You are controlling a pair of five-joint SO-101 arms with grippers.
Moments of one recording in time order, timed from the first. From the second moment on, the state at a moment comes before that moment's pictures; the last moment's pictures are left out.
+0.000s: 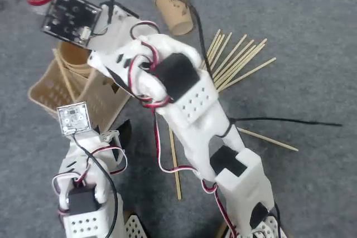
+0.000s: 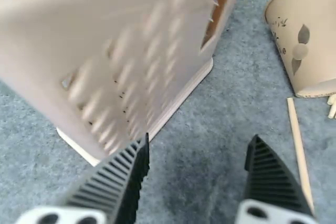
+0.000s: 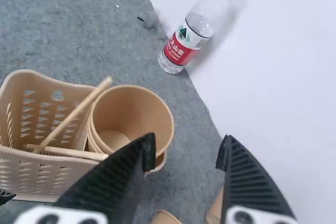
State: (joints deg) left arm -15.9 -103.4 90.4 64.5 11.6; right arm -49.8 25.8 -76.9 83.8 29.7
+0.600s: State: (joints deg) left arm -9.0 -103.4 90.8 64.5 11.6; right arm -8.2 14.4 -63.6 100.7 21.8
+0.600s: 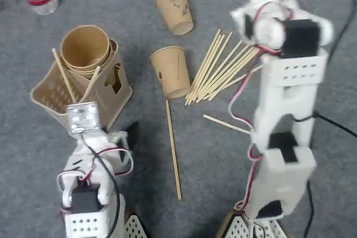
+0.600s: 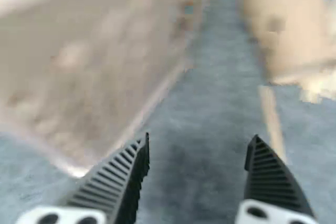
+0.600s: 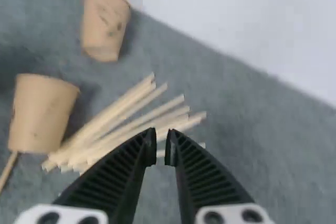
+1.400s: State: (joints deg) left arm 7.6 -85.4 71.3 70.7 -0.5; right arm -7.0 -15.1 10.8 94.4 41.6
